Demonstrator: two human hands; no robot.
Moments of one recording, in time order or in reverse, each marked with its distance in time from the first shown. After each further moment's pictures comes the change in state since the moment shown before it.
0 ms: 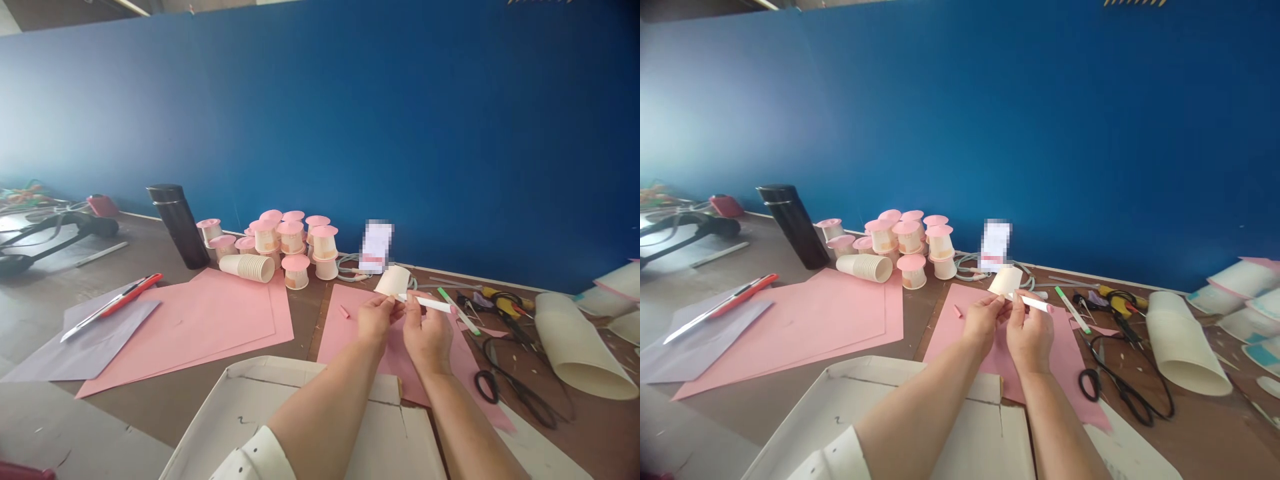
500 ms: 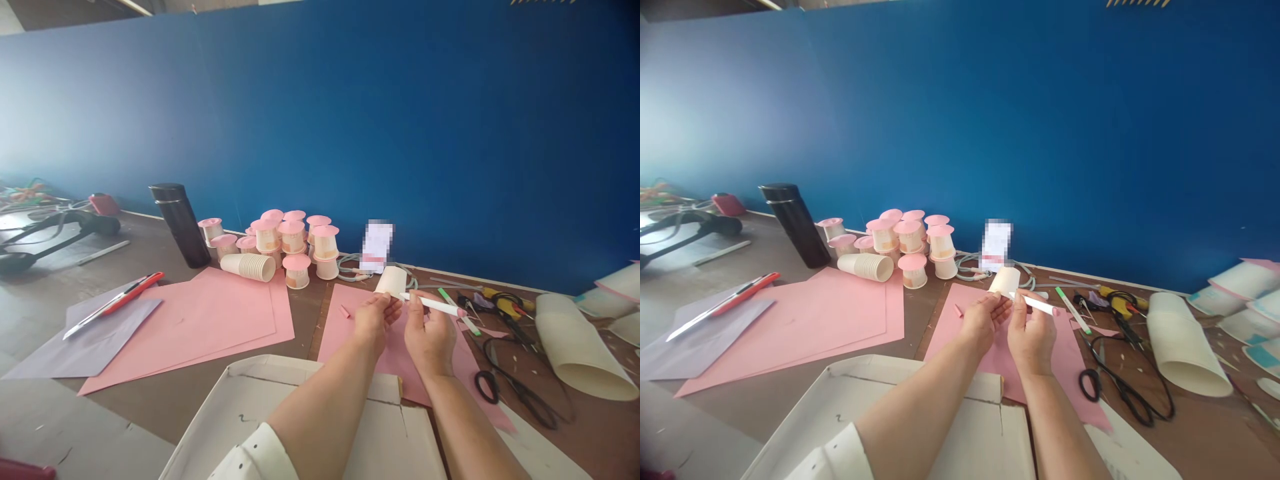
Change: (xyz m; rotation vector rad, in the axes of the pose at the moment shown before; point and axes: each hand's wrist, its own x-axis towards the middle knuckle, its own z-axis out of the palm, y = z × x) left_hand -0.004 0.011 0.001 -0.145 0.055 -0.083; right_hand -0.001 -0.006 -0.005 0.039 0.049 0.018
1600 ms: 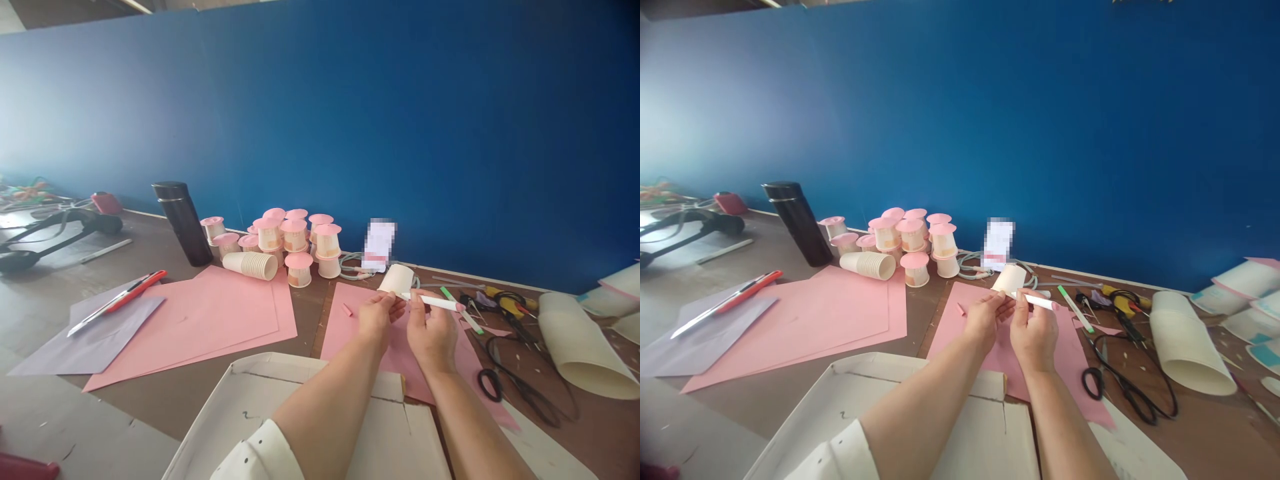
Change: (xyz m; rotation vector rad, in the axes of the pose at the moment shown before) left_hand 0.001 -0.002 0.001 0.049 0.003 0.033; right_hand 0.002 0.001 0.000 -0.055 -0.031 -0.043
